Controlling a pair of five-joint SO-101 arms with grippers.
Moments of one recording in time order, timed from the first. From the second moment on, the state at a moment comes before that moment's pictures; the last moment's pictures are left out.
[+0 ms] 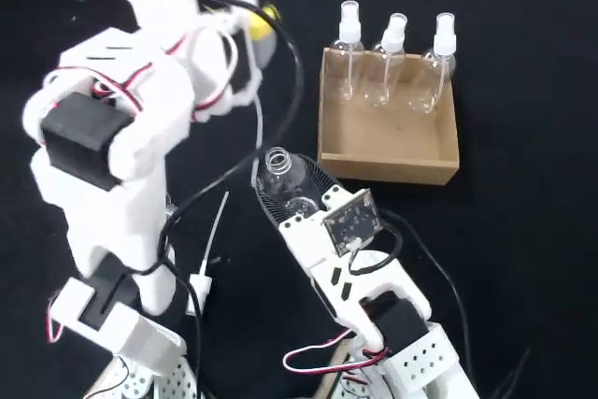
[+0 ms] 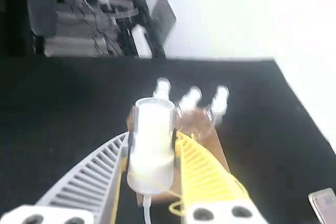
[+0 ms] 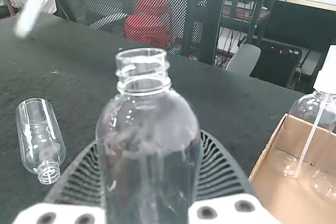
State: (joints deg) left arm 19.3 1.0 -69.4 100.7 18.2; right arm -30.2 -98.9 94.5 23.3 6.3
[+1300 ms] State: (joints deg) left arm 21.4 -25.3 -38.1 91.4 27.0; right arm -30.2 -98.9 94.5 23.3 6.3
